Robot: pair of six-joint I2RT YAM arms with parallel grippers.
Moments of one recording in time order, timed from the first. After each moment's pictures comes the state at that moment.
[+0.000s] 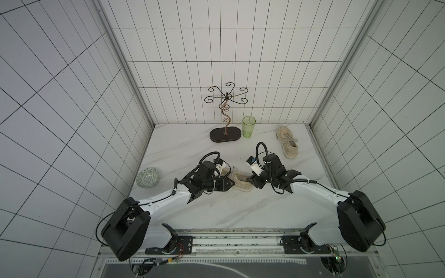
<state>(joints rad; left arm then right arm) -0.65 1.32 0.66 0.00 0.46 -0.66 0.56 1.40 0.77 -0.19 -0.24 -0.22</state>
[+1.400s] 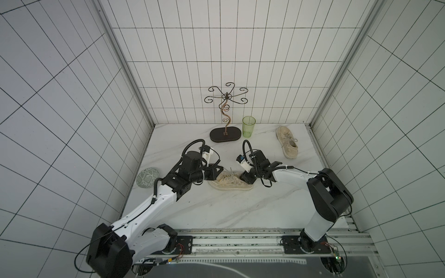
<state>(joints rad) -0.49 1.07 0.80 -0.25 0.41 -0.58 0.60 1.72 0.97 -0.21 -0.17 -0.25</state>
